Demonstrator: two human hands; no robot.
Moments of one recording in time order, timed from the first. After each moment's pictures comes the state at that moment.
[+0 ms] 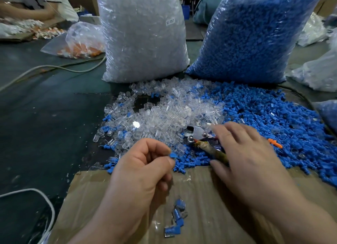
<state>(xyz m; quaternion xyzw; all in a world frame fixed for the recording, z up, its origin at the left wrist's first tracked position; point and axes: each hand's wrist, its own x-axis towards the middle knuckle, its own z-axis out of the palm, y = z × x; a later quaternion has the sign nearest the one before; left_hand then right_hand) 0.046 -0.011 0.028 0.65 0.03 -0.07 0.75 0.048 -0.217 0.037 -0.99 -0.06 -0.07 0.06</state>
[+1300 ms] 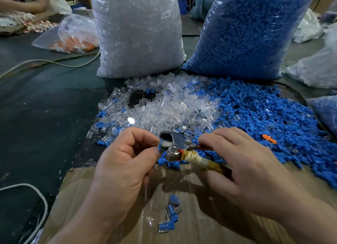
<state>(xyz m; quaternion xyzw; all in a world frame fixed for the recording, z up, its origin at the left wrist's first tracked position) 0.054 -0.002 0.025 0.67 -0.02 -0.01 0.75 0.035 -0.223 0.052 -0.97 -0.19 -0.08 0.16</state>
